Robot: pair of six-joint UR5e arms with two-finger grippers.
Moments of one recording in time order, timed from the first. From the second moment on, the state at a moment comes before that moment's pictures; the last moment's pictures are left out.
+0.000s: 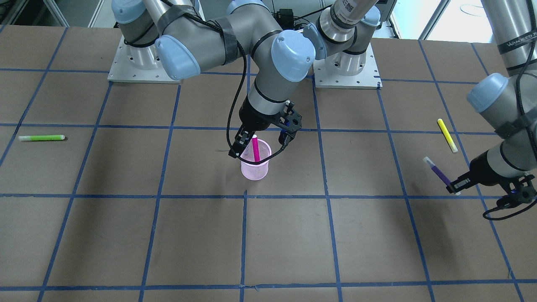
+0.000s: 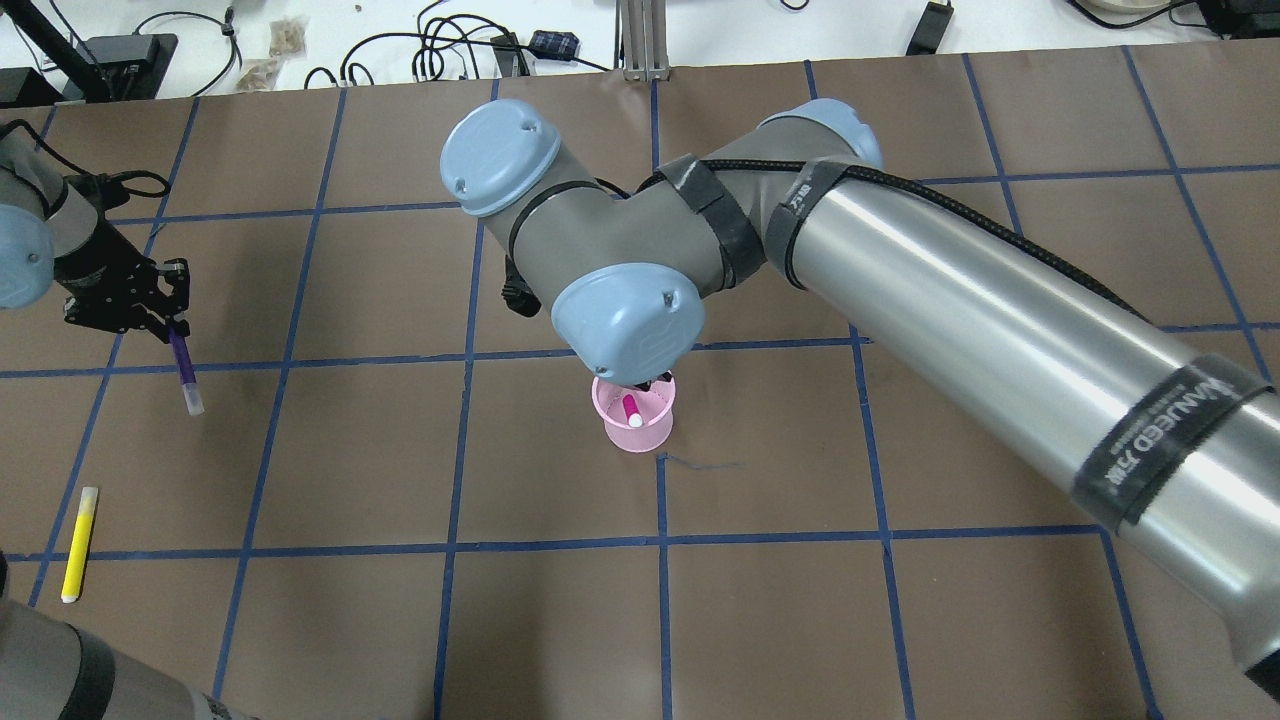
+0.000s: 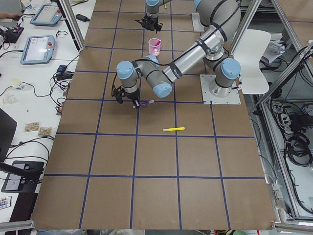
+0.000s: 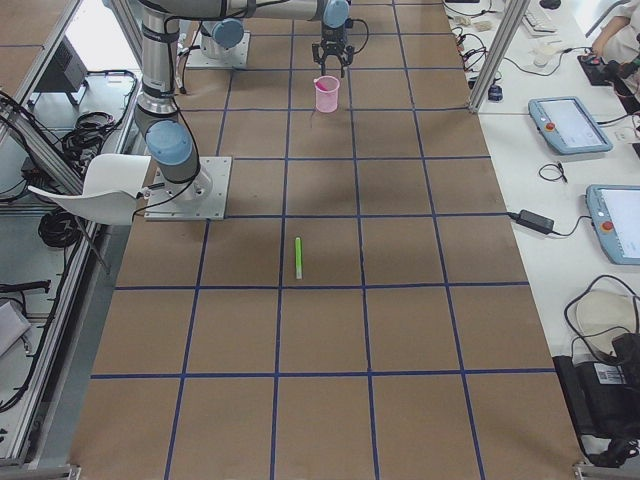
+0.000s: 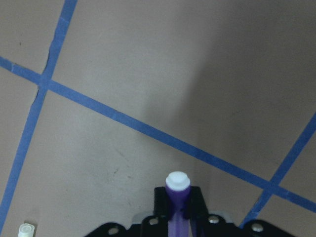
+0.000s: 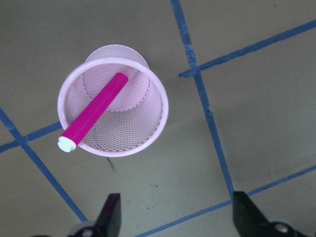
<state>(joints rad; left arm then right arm) -1.08 -1.95 -1.68 -1.11 1.63 0.10 2.10 -1.21 1.50 -1.74 -1.86 -0.63</state>
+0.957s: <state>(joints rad) -1.62 -1.87 -1.62 -0.93 1.64 -0.45 1.66 -1.52 1.51 -1.64 -1.61 -0.54</state>
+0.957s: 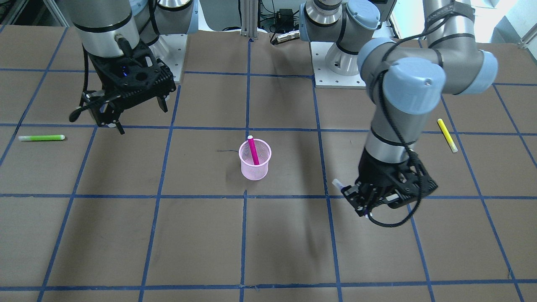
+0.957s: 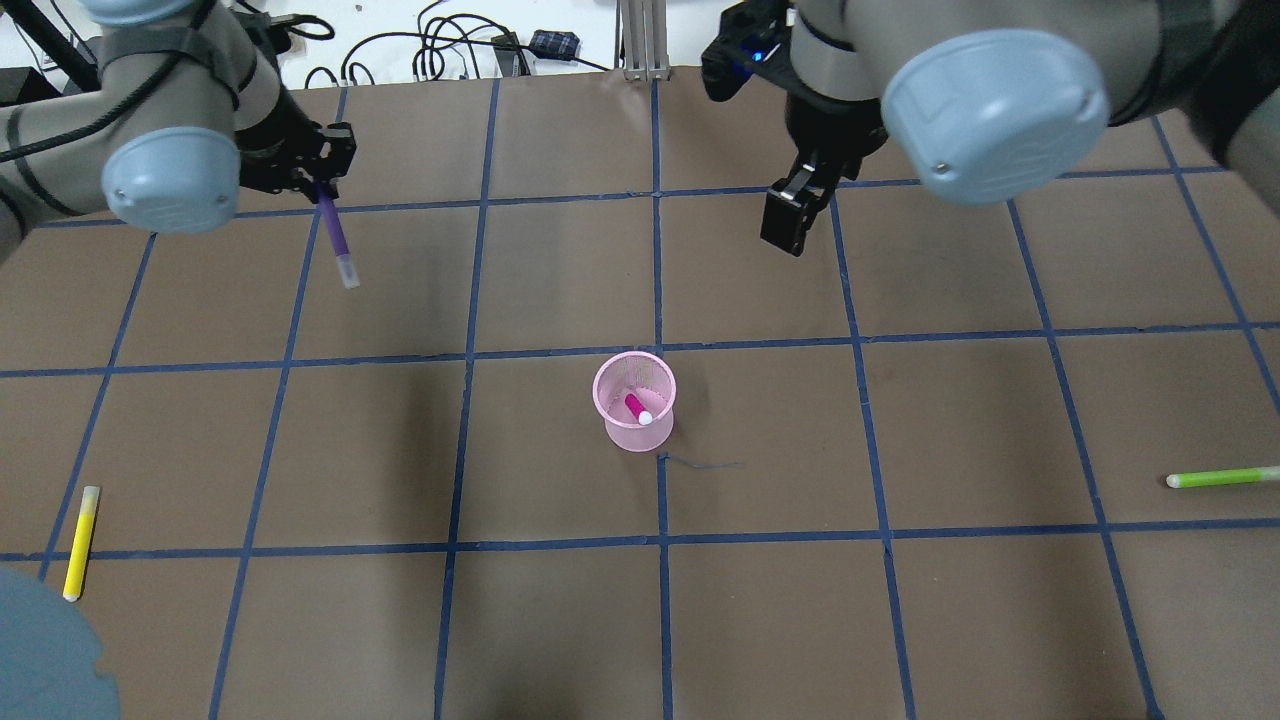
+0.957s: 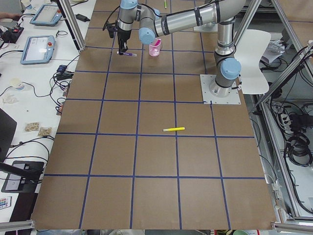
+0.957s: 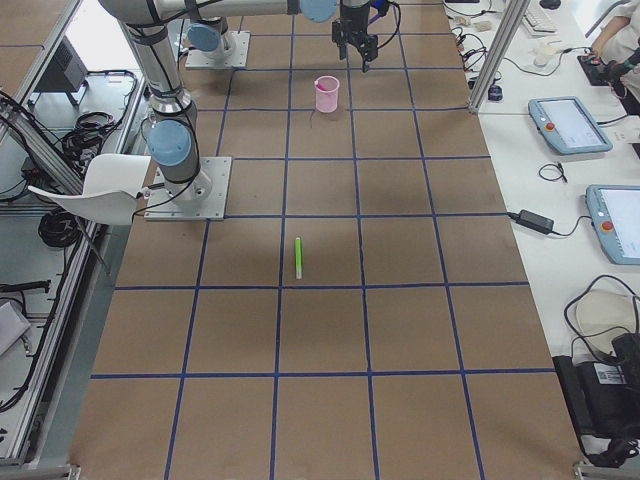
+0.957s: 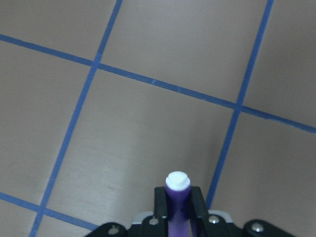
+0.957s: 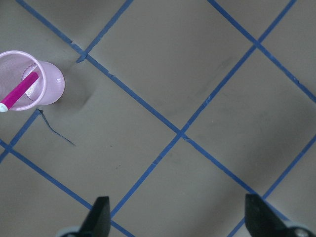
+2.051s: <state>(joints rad) -1.93 -1.86 -1.76 -0.83 1.75 -1.01 1.65 -1.56 1.52 -1.69 -1.58 0.21</state>
